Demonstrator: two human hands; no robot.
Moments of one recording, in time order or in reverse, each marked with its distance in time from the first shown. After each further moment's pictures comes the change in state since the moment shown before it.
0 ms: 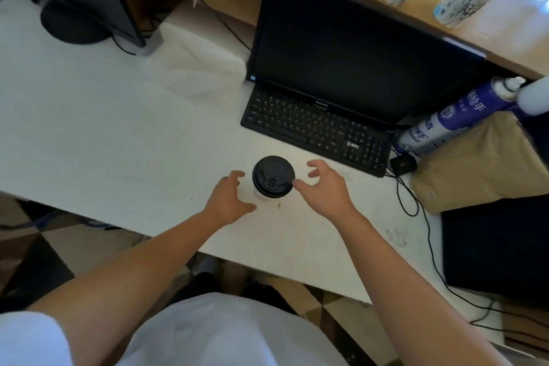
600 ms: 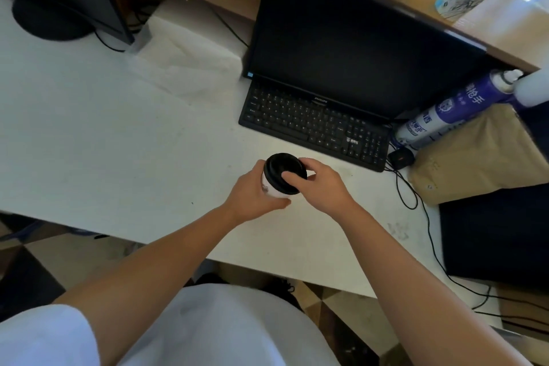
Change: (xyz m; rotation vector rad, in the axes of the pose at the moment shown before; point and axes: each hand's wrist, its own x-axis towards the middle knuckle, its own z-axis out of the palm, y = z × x) left_hand 0.003 0.030 0.005 -0.232 -0.063 0.301; right_hand 0.002 -0.019 0.014 0.099 -0.049 -0.023
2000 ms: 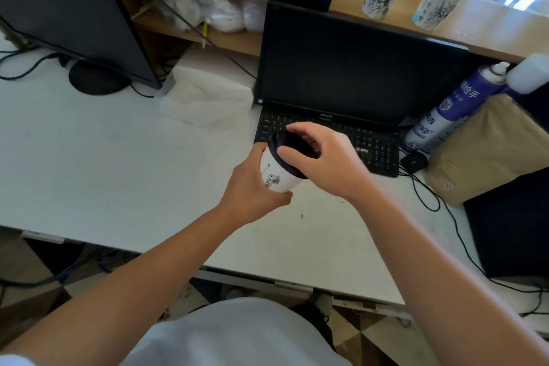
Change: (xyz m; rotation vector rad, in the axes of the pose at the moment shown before) left_hand -0.067 0.079 -0.060 0.100 0.180 0.171; right_hand -0.057 -0.079 -0.028 -0.044 0.156 -0.456
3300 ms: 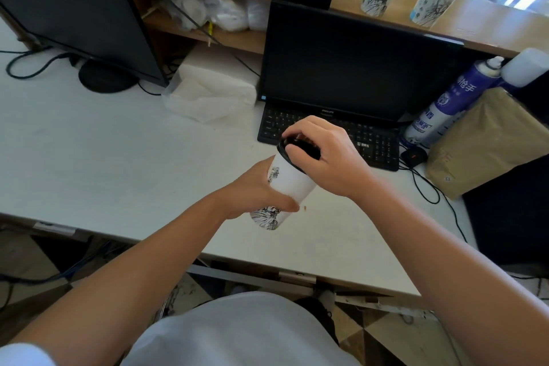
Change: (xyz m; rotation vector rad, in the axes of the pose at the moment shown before) left_hand -0.013 0.005 -0.015 -0.165 -0.467 -0.085; right_hand -0.019 -0.002 0.003 -0.079 0.027 -0.340
